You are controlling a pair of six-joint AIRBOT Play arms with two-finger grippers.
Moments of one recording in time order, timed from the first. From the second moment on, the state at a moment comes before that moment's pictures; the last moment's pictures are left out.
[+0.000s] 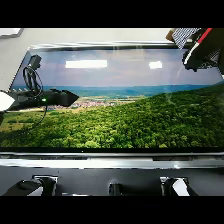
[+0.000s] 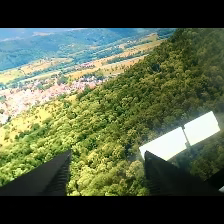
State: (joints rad) left arm -0.21 -1.02 1.12 0.97 -0.95 -1.32; right arm -0.89 -1.00 1.71 -2.49 0.89 2.33
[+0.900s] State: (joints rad) left arm 0.10 -0.89 1.19 0.98 -0.95 -1.59; right arm -0.50 -0.87 1.71 -1.87 0.36 2.06
